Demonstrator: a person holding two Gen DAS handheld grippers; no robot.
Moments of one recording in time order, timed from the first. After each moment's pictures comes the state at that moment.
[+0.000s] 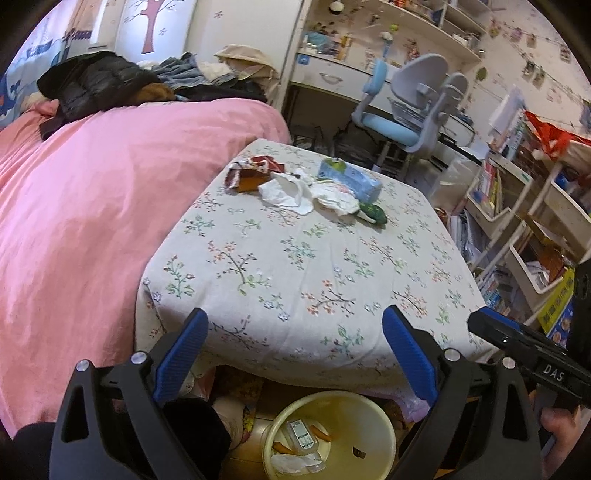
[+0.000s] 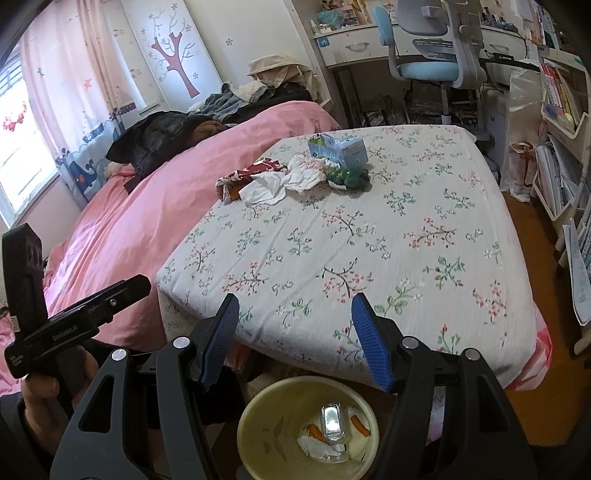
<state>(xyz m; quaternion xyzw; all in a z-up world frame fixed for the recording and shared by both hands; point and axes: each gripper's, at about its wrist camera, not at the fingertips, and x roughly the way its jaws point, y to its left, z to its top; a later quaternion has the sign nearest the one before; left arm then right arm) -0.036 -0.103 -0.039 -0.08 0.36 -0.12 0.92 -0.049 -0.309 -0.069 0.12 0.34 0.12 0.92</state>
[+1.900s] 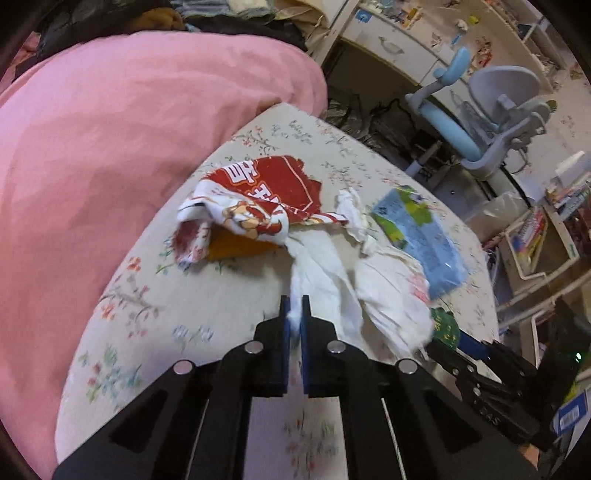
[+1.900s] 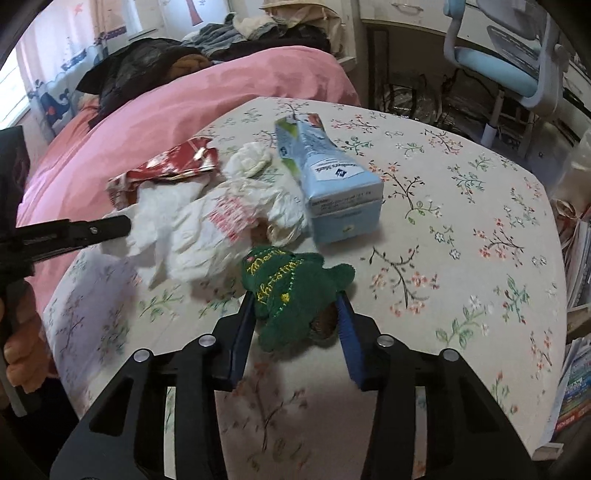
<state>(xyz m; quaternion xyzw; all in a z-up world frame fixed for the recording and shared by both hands) 0.173 -0.110 -0.068 -0.17 0.46 -0.10 0.87 0.206 -0.313 -0.109 -0.01 0.44 0.15 0.89</state>
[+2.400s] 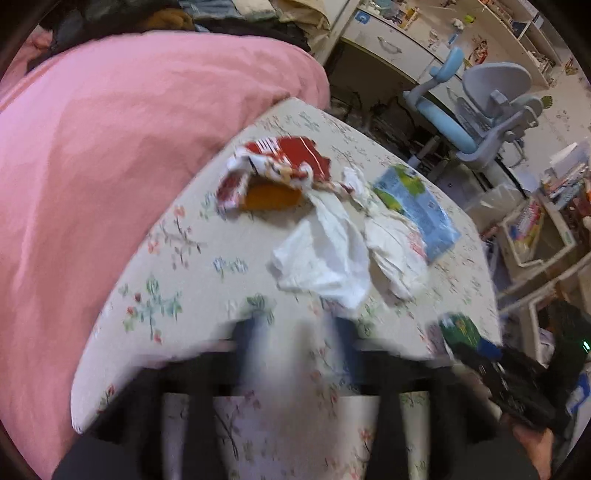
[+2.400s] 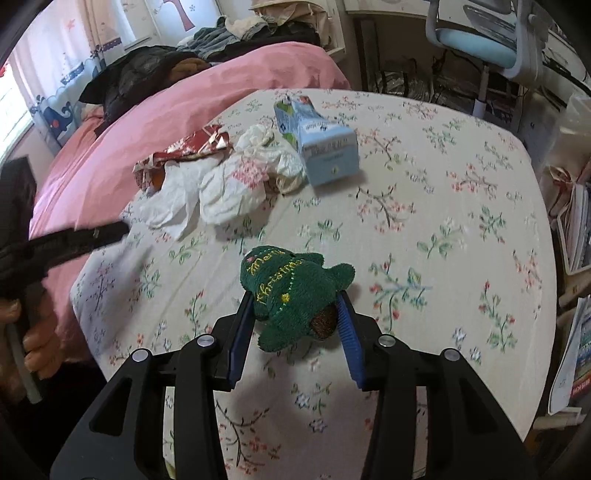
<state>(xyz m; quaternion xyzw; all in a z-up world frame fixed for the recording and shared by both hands) 0.142 -0.100 -0.071 -0.16 0.45 -0.08 0.87 0.151 -0.334 -0.106 0.02 0.45 0.15 0.88</state>
